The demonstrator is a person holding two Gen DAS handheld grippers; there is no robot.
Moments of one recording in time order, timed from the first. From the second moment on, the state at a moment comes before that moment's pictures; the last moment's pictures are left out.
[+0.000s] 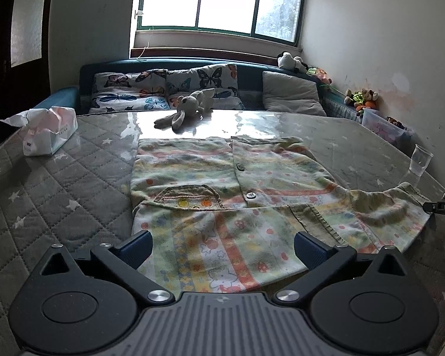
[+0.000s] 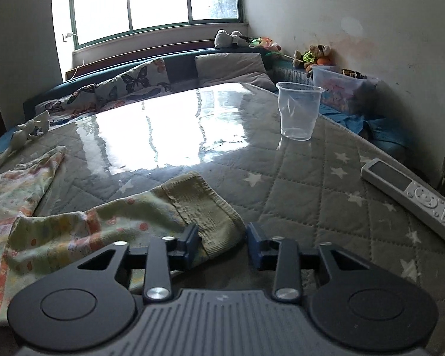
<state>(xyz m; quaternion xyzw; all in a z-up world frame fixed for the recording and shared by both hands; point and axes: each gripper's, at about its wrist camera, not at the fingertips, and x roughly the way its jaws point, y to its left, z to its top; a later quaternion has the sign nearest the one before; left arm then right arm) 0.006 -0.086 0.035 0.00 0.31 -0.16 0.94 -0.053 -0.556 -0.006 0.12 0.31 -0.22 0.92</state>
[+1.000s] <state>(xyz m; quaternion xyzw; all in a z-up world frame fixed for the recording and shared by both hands) 0.005 -0.025 0.021 -0.07 0.32 -0.11 0.94 0.037 -0.317 0.094 0.05 0.27 0.15 0.95</state>
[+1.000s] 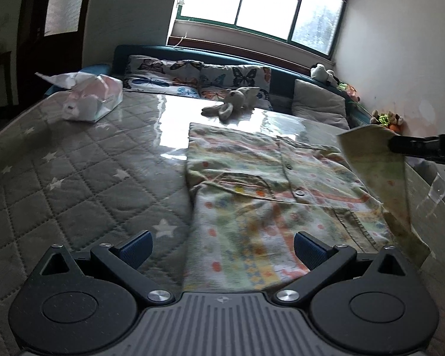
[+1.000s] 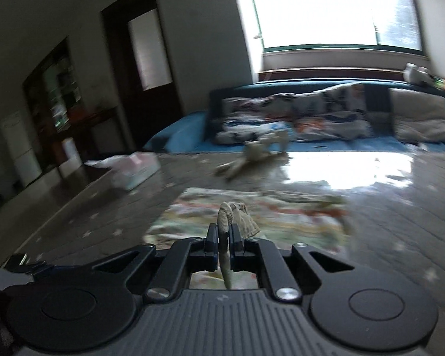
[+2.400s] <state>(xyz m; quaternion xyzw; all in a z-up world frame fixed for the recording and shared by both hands) 0.052 -0.077 0.030 -0.02 0.33 -0.14 0.93 0.005 -0.362 0.027 0.02 0.38 0.12 0.92</state>
